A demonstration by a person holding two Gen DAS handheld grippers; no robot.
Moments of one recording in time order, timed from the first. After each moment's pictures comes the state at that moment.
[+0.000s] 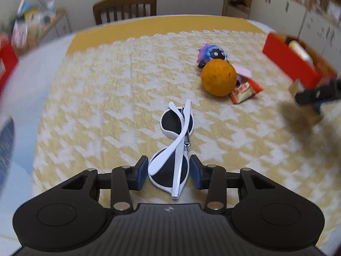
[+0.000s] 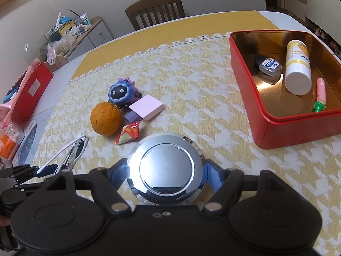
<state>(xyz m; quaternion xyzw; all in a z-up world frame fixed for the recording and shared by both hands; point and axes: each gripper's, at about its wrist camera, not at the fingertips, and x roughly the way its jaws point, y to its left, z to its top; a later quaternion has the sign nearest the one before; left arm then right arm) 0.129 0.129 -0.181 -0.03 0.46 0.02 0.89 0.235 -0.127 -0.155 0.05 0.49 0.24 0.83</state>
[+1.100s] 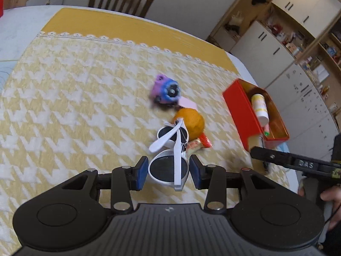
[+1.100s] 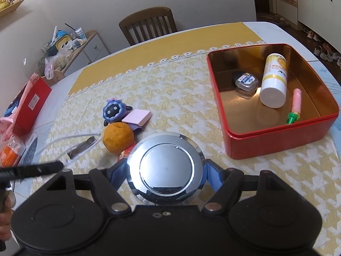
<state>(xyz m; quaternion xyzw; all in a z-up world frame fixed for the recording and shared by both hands) 0.155 0.108 -0.132 -0.22 0.44 -0.05 0.87 0.238 -0.162 -0.132 0.07 0.47 0.23 0.85</state>
